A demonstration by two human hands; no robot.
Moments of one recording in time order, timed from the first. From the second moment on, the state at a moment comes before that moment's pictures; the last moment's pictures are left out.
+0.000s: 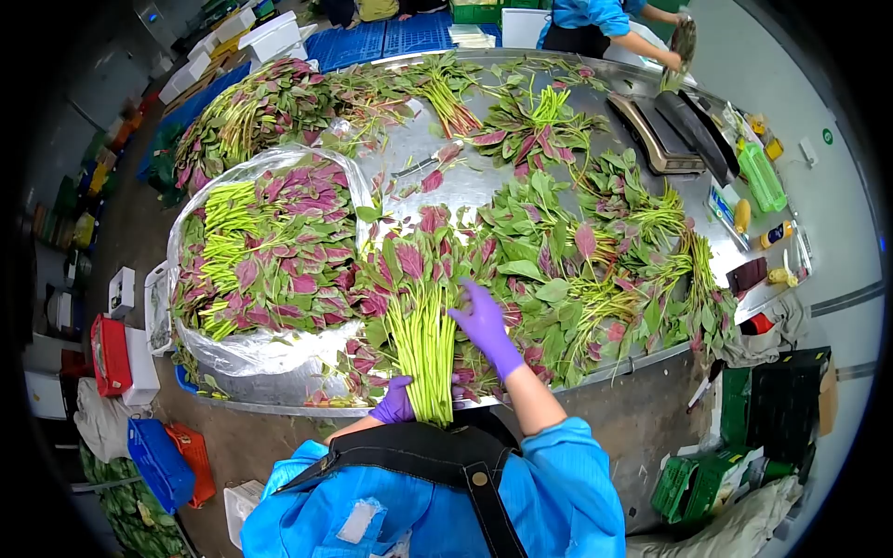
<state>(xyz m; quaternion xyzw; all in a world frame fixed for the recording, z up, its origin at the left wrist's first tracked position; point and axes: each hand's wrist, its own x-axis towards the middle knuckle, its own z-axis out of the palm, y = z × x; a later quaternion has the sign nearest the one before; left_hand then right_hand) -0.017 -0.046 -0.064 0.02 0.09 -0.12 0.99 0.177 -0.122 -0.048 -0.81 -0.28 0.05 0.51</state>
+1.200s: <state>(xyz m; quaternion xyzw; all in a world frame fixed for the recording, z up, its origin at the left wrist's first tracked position) -0.031 -0.030 -0.049 0.06 0.21 -0.11 0.97 0.137 -0.159 -0.044 -0.62 -0.15 0.66 0.39</state>
